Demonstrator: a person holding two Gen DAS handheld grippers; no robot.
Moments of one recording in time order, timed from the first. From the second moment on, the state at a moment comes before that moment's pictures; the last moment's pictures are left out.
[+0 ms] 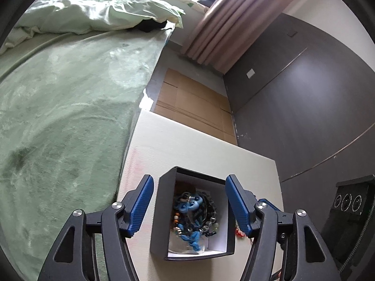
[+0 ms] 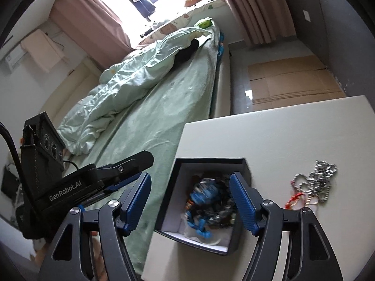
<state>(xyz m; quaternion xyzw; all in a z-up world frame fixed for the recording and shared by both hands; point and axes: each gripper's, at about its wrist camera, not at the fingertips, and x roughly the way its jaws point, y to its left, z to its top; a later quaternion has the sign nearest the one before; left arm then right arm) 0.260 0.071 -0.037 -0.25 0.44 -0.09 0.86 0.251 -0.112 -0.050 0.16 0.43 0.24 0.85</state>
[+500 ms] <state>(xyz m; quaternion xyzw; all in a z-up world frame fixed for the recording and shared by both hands) 0.262 0.013 -0.035 -0.20 0.45 -0.13 0.86 0.241 -0.201 -0.038 0.19 0.42 0.17 0.87</state>
